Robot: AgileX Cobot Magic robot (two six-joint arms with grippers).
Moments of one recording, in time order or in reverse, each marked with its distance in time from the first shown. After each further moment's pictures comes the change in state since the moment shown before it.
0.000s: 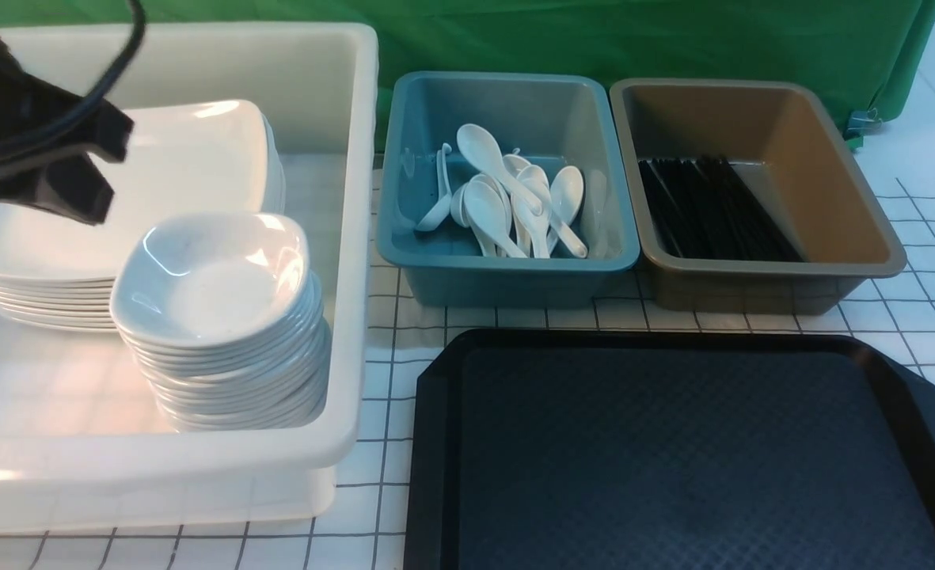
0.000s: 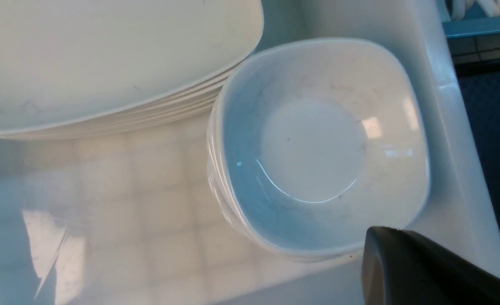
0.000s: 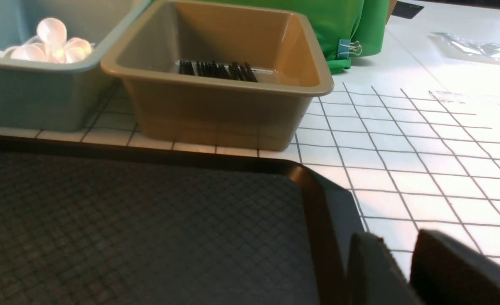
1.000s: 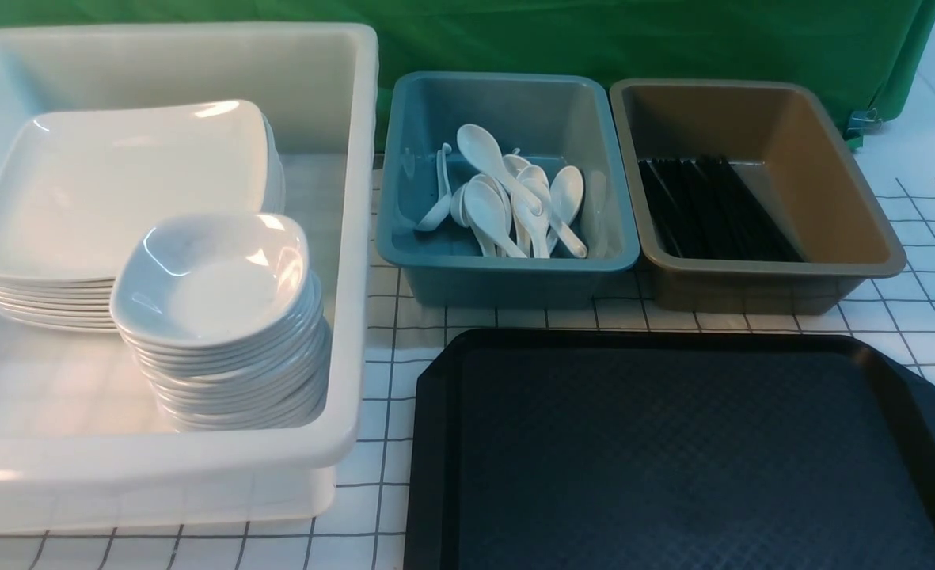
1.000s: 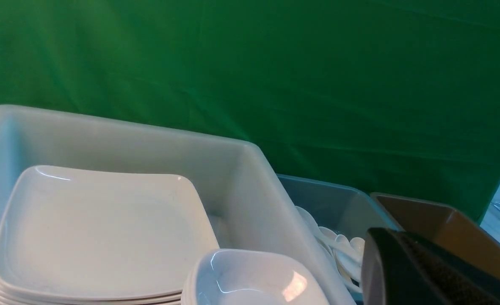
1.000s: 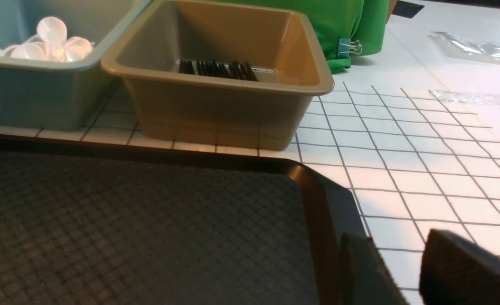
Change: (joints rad) right arm 0.000 0.000 0.000 0.000 0.002 0.000; left arm 0.000 -0.901 0.829 -0.204 -0.890 0.000
